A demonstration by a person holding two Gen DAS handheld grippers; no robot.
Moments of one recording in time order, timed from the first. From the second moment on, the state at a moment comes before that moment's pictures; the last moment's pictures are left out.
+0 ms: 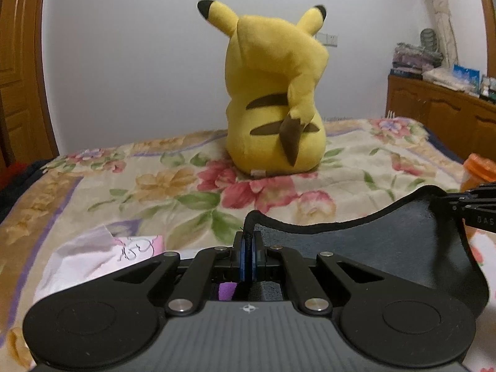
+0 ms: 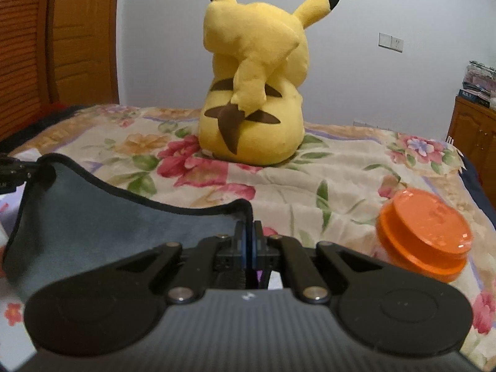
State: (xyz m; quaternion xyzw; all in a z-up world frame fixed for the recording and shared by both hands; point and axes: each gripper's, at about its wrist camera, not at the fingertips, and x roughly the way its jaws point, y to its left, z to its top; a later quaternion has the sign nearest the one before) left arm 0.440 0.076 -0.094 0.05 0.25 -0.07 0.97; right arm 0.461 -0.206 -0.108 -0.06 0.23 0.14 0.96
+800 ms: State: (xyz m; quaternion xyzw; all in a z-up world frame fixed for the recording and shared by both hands) left arm 0.447 0.069 -0.115 0.05 0.31 -0.07 0.95; right arm 0.460 -0.196 -0.131 -0.05 0.28 0.14 0.95
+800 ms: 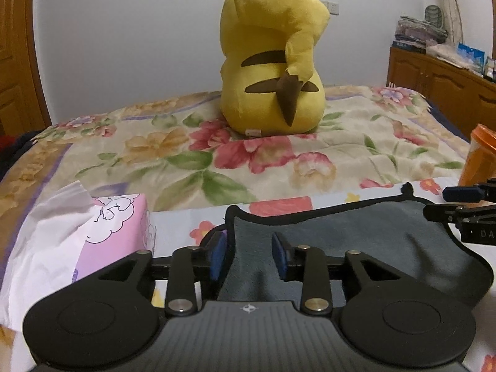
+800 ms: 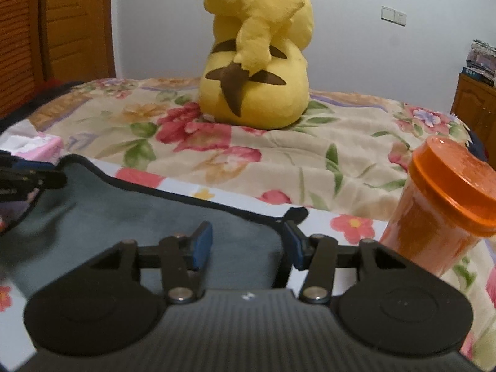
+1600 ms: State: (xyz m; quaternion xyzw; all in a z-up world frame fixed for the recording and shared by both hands) left arm 0.351 0.053 -0.073 0.07 0.30 -0.09 0.95; right arm 0.366 -0.199 -0.084 -0.02 0.26 0.16 0.95
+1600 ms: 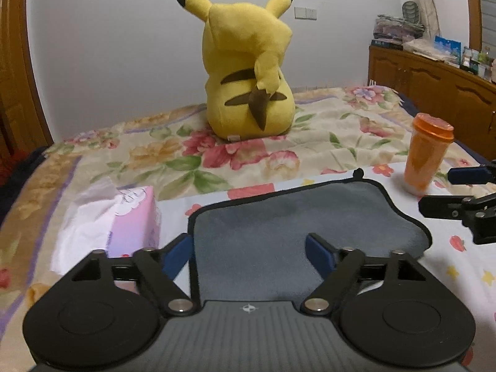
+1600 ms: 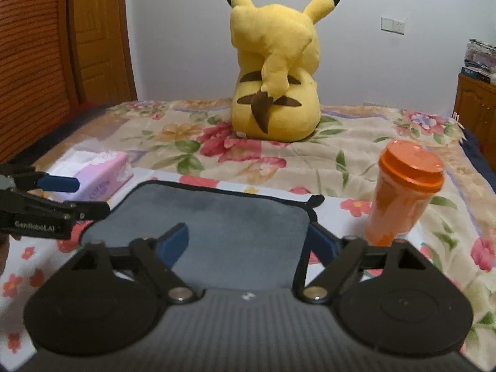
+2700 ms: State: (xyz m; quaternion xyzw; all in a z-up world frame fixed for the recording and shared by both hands) left arm 0.216 0.047 0.043 0.06 0.24 -0.07 0.97; right arm 0.245 -0.220 0.009 -0.01 0.20 0.15 0.97
